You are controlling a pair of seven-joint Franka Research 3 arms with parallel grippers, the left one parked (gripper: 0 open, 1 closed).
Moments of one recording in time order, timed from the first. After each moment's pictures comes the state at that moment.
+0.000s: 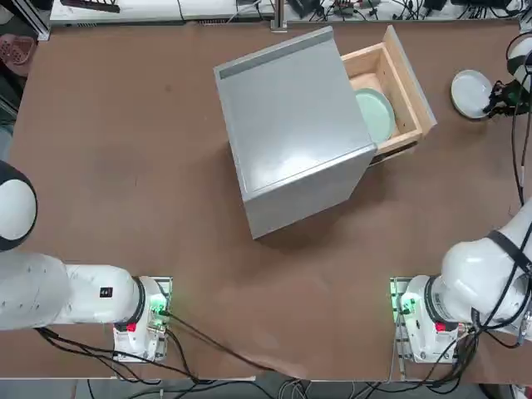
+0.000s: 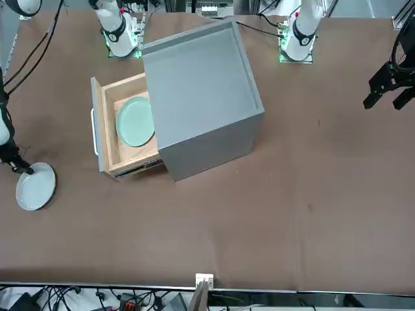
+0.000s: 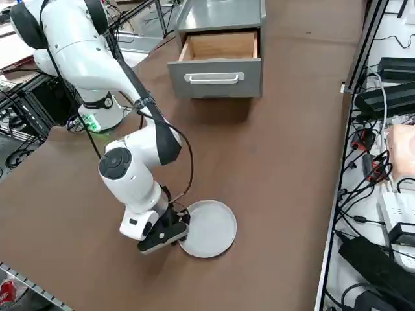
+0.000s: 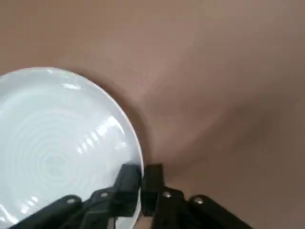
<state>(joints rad) -0.49 0.74 -0.14 -1.63 0.30 2.45 -0.06</state>
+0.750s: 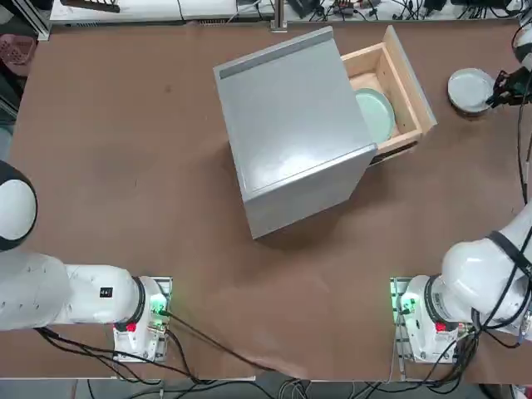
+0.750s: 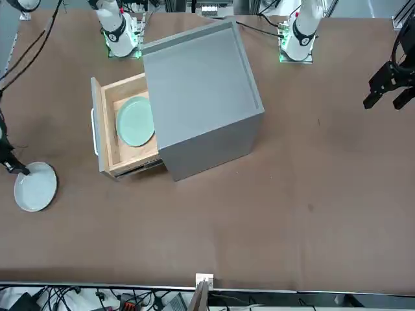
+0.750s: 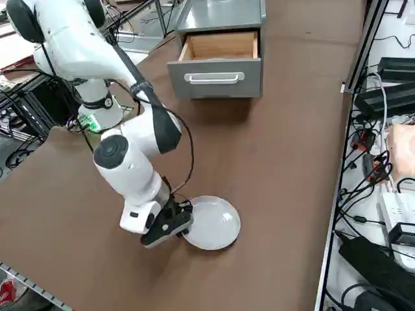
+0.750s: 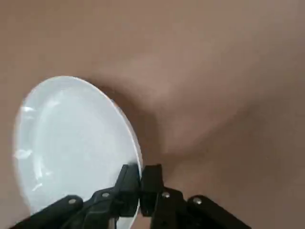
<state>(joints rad) -0.49 0.66 -0.13 -1.57 0.30 2.27 -0.14</state>
